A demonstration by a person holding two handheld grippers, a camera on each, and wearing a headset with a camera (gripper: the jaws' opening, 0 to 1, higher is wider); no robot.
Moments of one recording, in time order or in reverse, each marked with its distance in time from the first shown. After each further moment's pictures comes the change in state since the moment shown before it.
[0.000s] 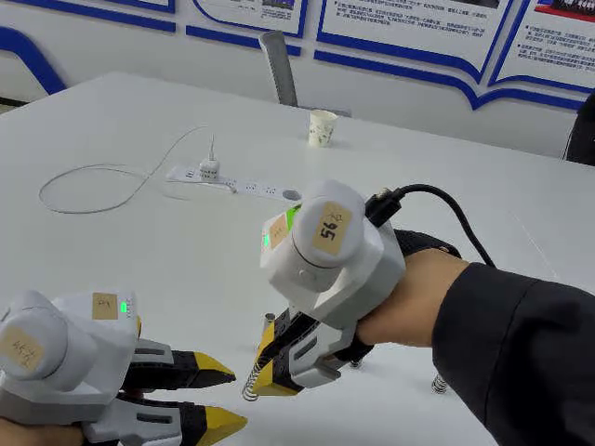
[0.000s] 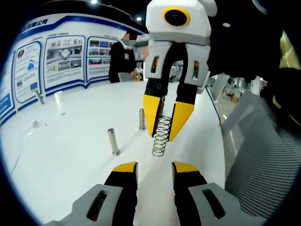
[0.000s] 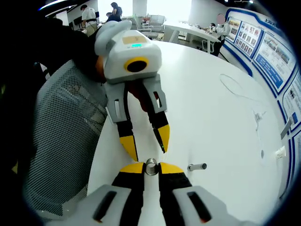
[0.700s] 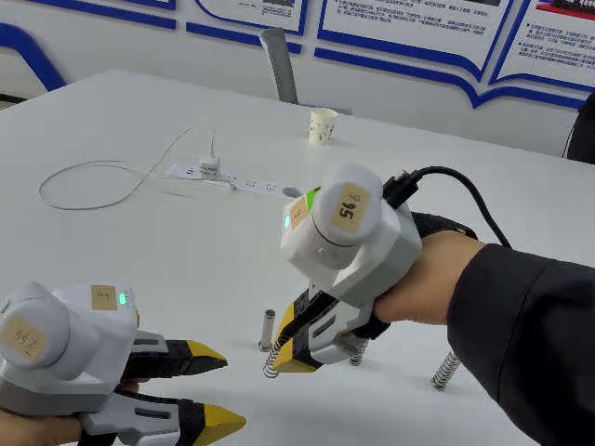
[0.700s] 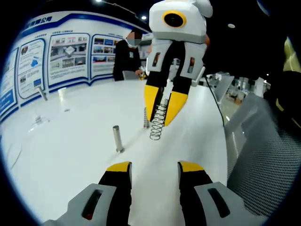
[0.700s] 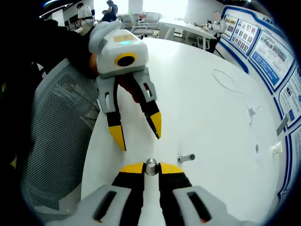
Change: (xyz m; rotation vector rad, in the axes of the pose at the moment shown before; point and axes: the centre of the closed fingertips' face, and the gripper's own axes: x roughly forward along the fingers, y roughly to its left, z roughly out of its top) left arm -0.001 0.007 -0.003 -0.030 0.008 0.030; right arm -0.012 -0.020 -0.013 0.014 0.031 -0.040
